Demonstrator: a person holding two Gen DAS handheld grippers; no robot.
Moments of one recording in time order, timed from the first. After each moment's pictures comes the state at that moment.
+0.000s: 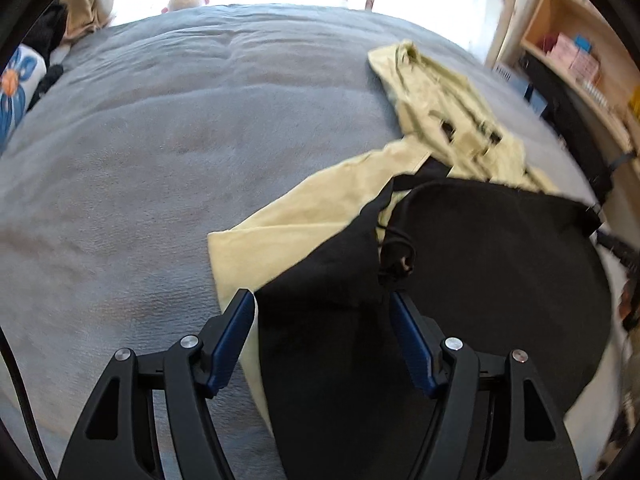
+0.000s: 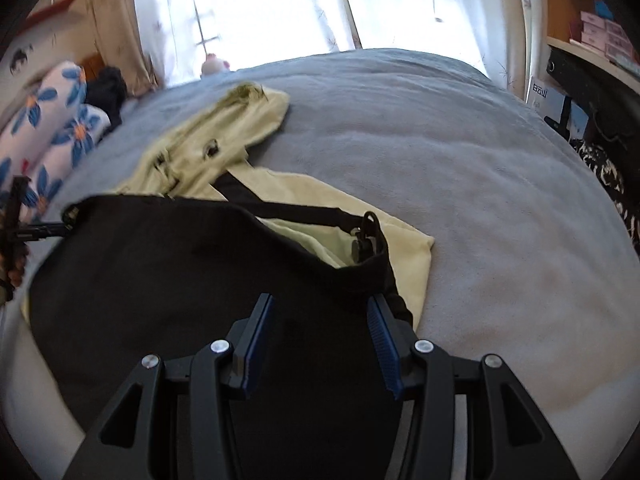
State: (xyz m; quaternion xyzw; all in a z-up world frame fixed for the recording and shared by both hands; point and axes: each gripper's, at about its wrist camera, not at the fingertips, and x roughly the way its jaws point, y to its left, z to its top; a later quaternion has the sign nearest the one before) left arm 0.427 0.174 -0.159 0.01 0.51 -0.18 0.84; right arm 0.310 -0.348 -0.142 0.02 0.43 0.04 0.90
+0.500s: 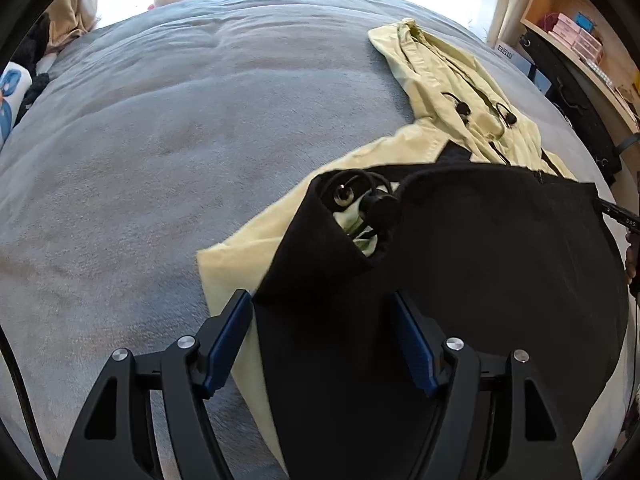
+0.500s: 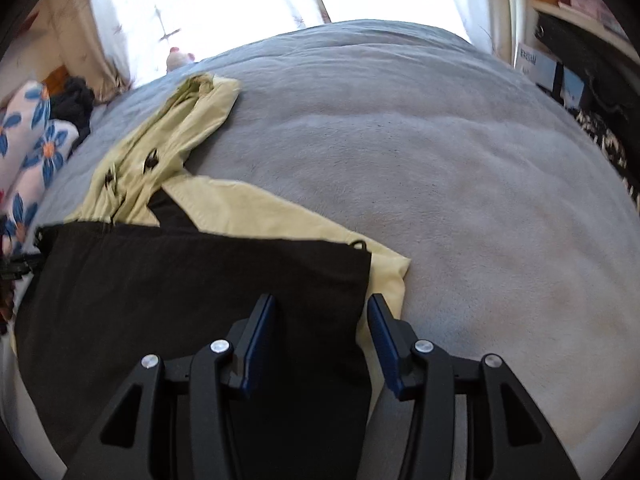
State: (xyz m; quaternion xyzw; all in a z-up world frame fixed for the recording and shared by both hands) left arm 0.451 0.167 -0.174 0.03 0.52 -0.18 0.83; right arm 0.362 -0.388 -0.161 0.07 0.46 0.01 0.88
